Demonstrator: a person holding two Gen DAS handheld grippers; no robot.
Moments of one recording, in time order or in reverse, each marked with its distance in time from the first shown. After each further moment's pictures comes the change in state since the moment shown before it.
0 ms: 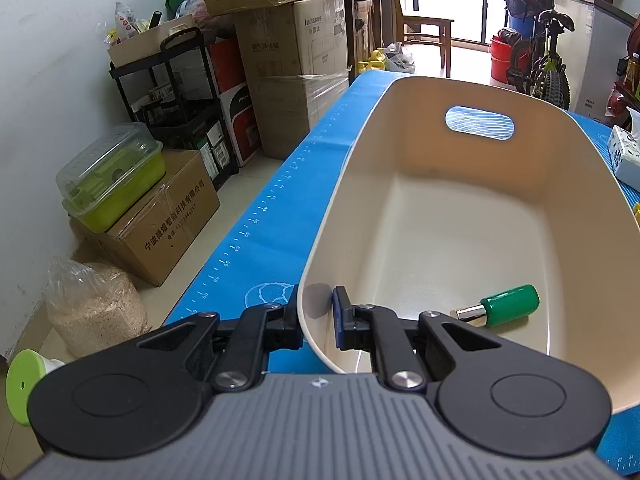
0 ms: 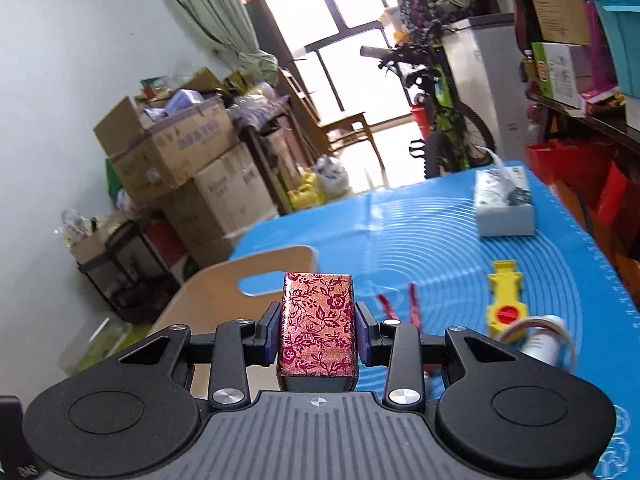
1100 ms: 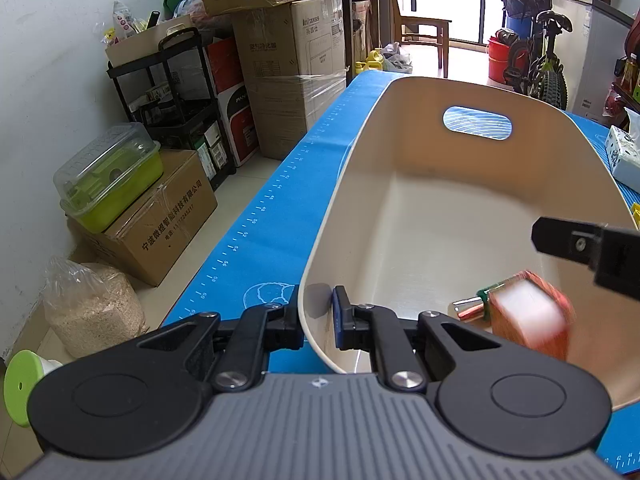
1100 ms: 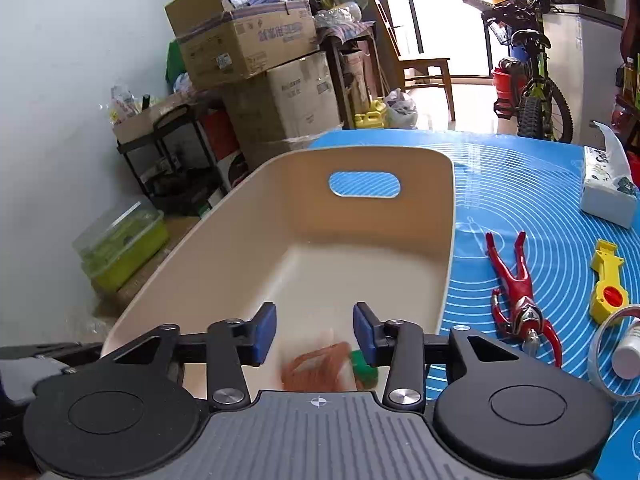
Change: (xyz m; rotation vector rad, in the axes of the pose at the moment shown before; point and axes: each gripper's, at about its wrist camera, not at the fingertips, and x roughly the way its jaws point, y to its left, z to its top) left arm 0.000 0.002 0.000 0.003 0.002 -0.006; right arm 0.054 0.079 -0.049 -0.237 0.238 0.098
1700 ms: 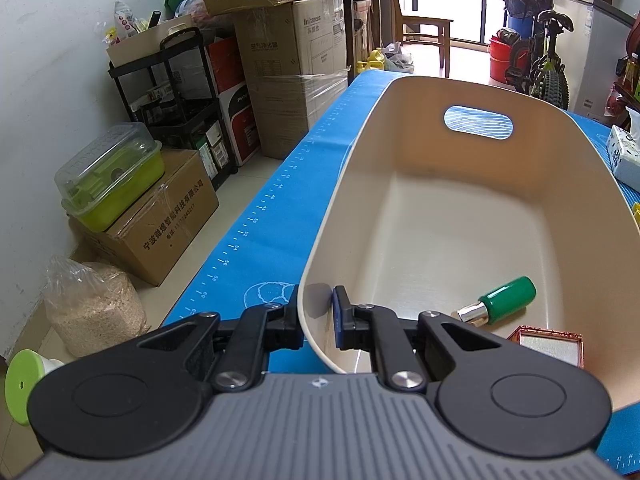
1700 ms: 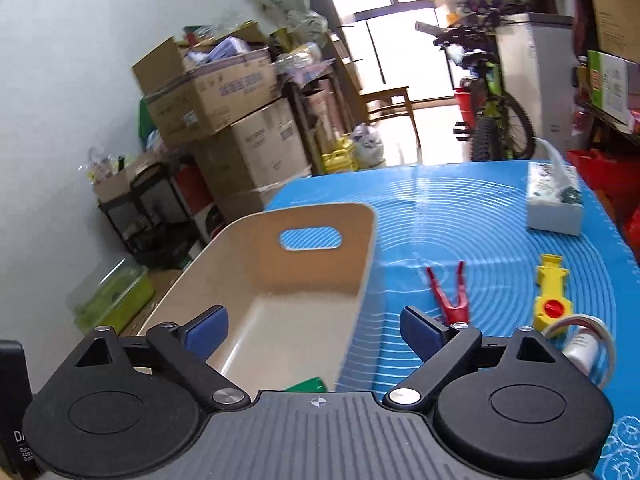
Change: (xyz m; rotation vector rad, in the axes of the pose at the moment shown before) left arm -0.002 -0.001 -0.002 0.001 0.001 0.003; right arm -0.051 -0.046 0.013 0.112 -0.126 -0.059
